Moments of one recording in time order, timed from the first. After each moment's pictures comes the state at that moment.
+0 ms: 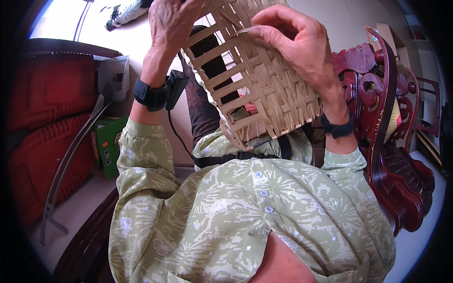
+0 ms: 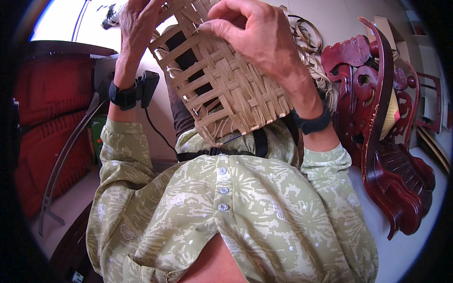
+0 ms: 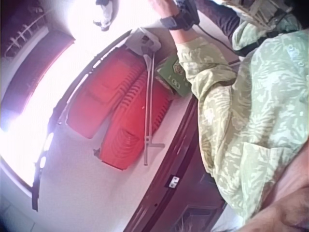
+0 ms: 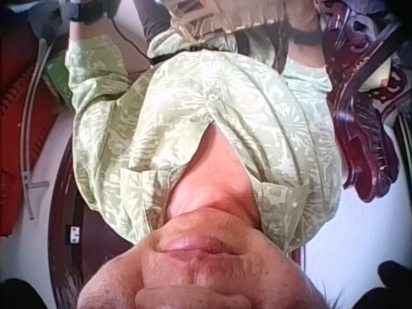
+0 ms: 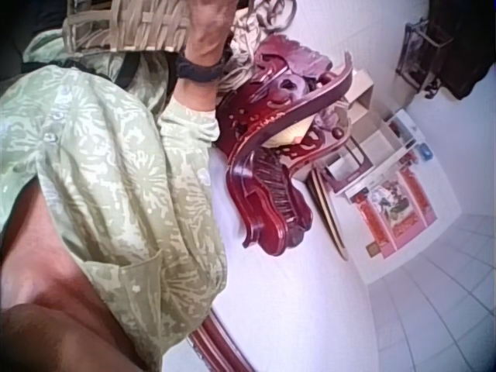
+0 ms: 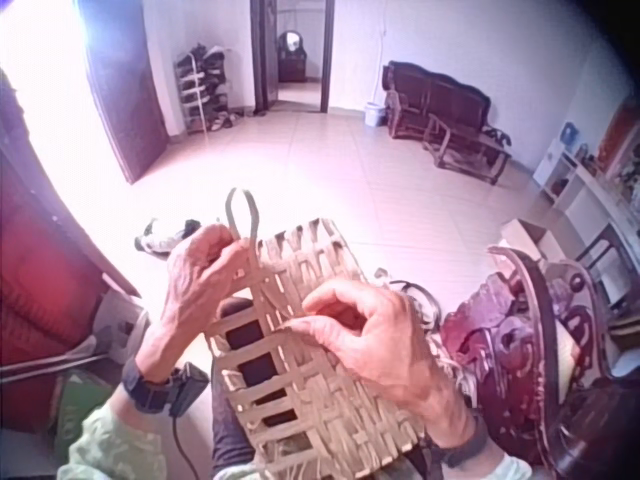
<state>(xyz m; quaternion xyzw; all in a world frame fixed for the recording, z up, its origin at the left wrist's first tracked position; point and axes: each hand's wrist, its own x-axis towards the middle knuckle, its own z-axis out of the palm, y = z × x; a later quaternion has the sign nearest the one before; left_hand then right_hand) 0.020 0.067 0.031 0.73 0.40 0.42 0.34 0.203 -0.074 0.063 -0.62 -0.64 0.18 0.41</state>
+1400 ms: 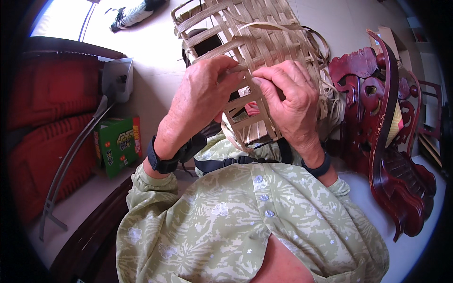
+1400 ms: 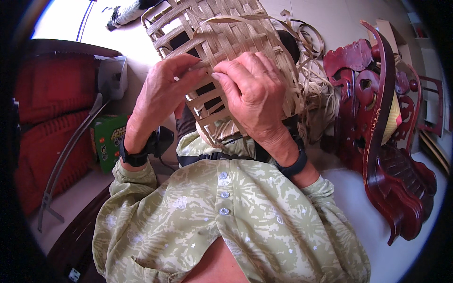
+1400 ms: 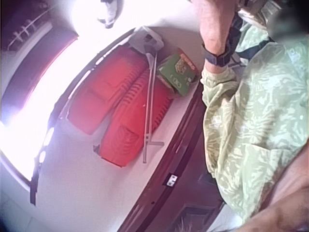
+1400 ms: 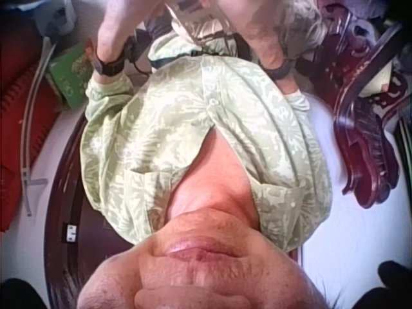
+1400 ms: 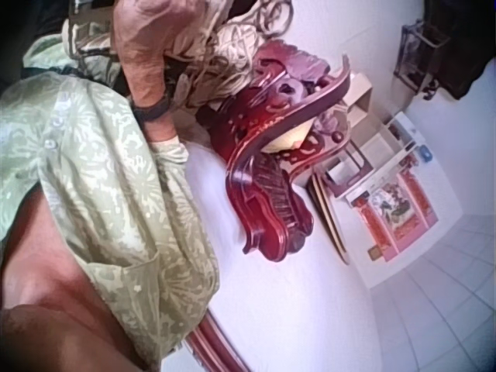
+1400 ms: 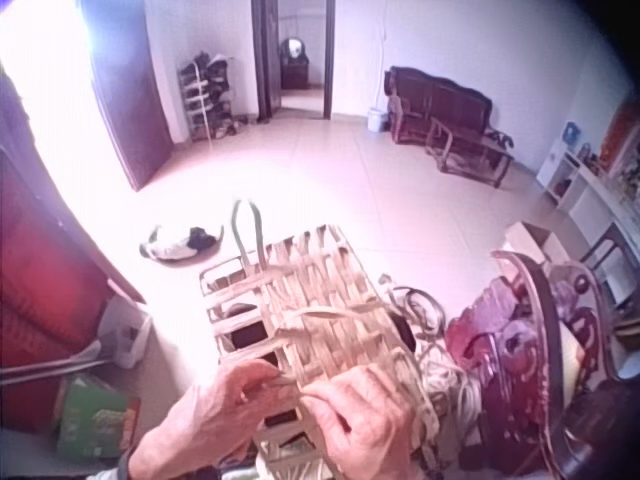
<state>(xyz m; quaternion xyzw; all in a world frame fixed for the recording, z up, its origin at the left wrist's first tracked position) -0.001 -0.047 0.055 0.70 0.43 0.14 0.55 0.168 -0.137 0.016 -0.64 -0.65 -0.01 0.41</state>
